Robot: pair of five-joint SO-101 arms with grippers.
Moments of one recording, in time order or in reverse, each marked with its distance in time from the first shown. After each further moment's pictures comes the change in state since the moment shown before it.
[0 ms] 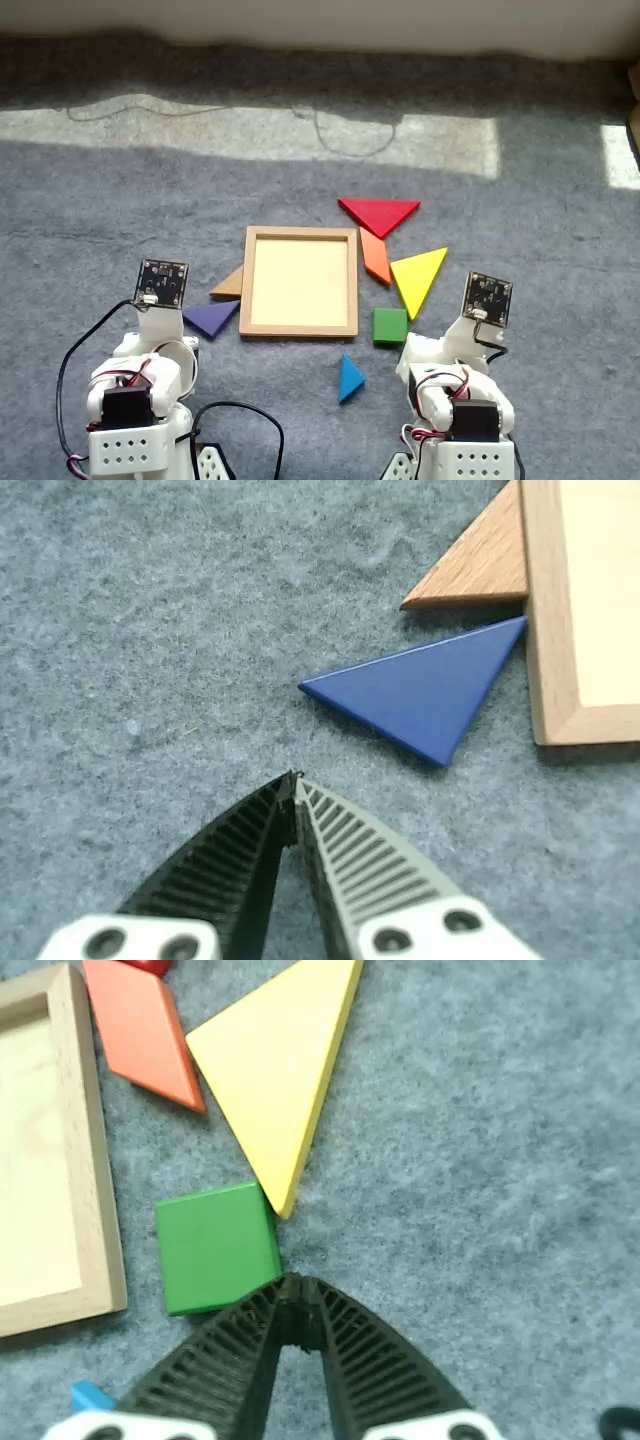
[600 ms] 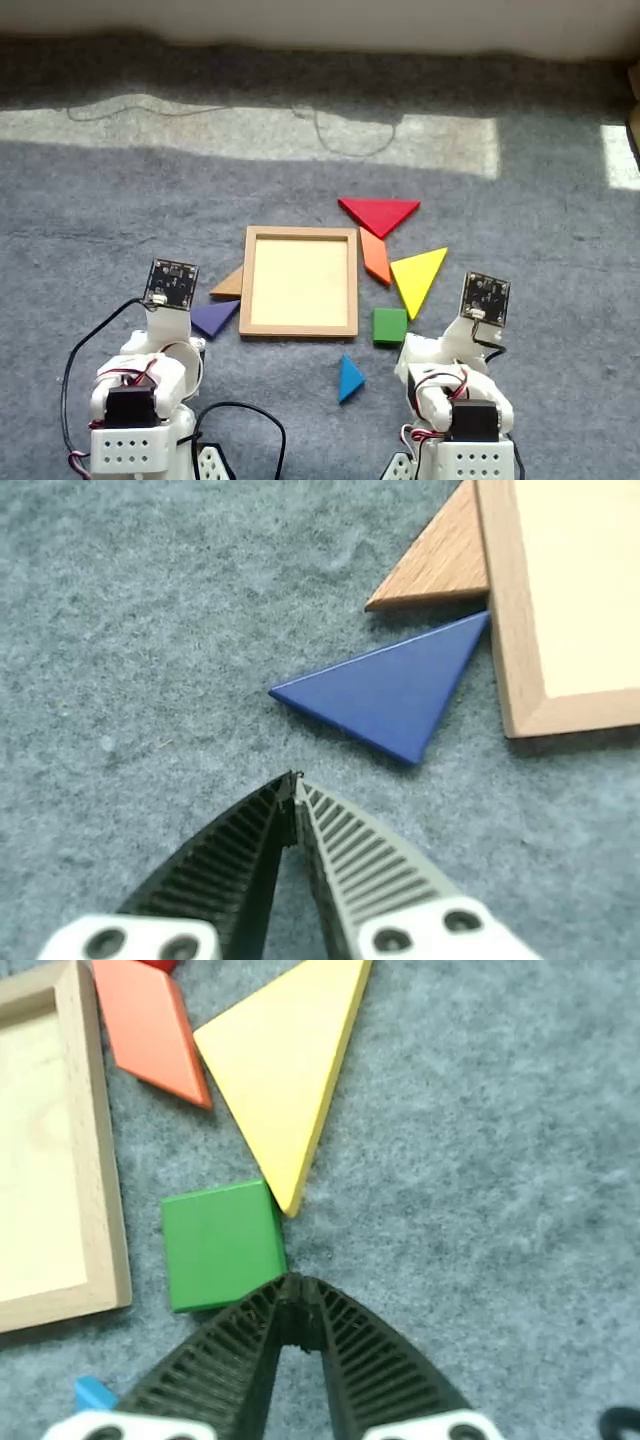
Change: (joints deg) left arm 3.3 0.0 0.0 0.0 0.0; right arm -0.7 0.0 0.0 0.0 0.0
